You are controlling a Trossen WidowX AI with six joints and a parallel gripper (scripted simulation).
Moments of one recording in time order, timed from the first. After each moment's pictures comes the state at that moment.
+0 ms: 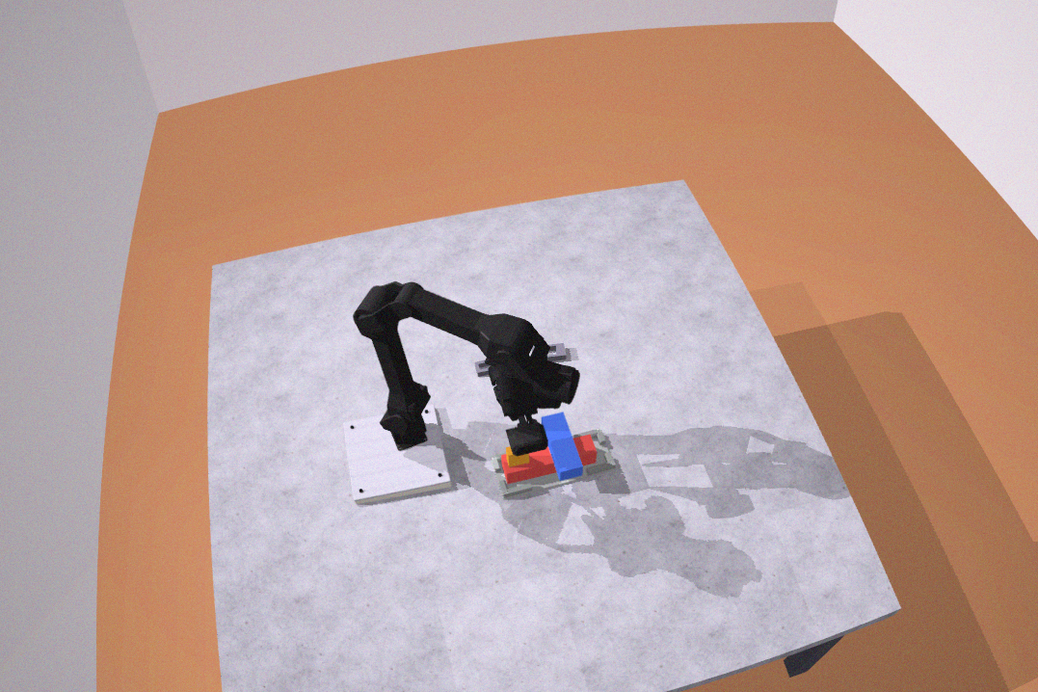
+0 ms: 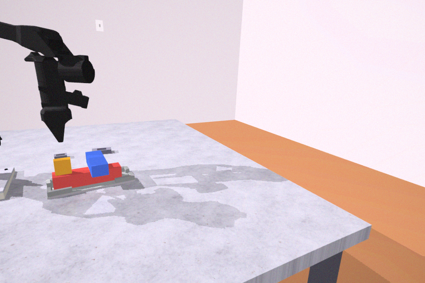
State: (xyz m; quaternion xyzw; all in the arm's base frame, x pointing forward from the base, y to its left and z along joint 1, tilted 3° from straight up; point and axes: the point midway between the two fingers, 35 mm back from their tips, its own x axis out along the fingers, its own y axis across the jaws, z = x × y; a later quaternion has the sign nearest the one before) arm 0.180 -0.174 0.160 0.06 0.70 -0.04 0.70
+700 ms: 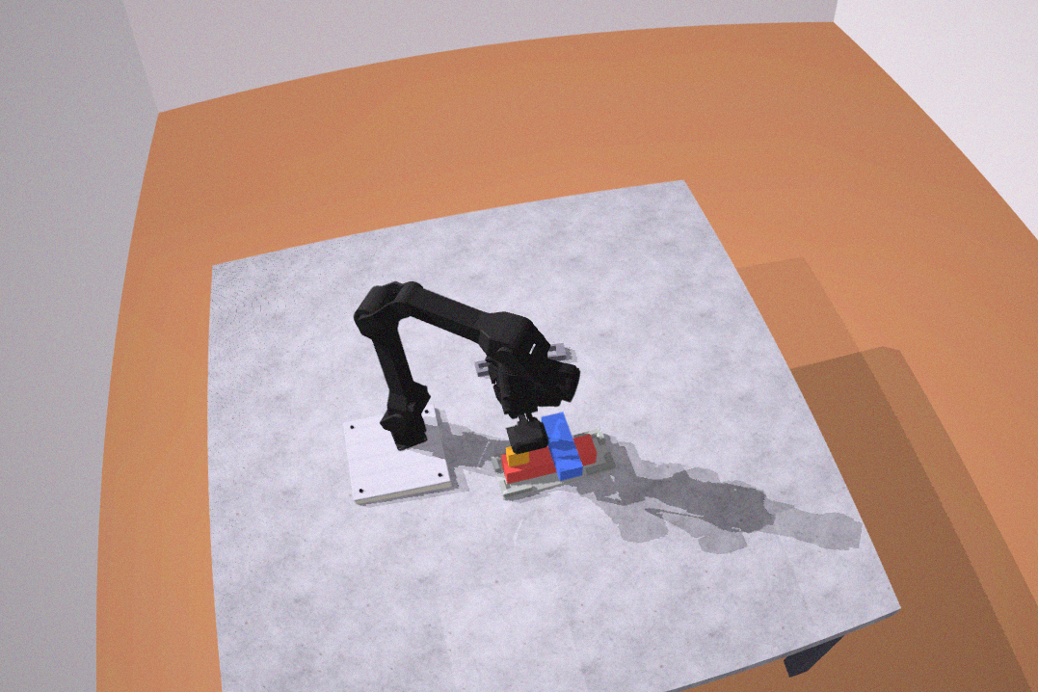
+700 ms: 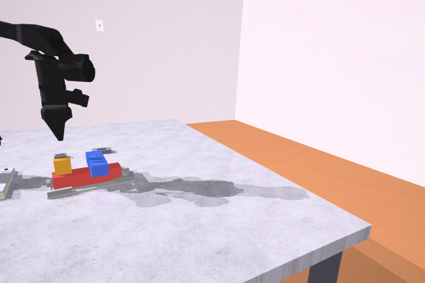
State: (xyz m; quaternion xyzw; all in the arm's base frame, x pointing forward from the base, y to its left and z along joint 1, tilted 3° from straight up) arm 0.181 -0.172 0.164 0.06 0.71 -0.04 0.70
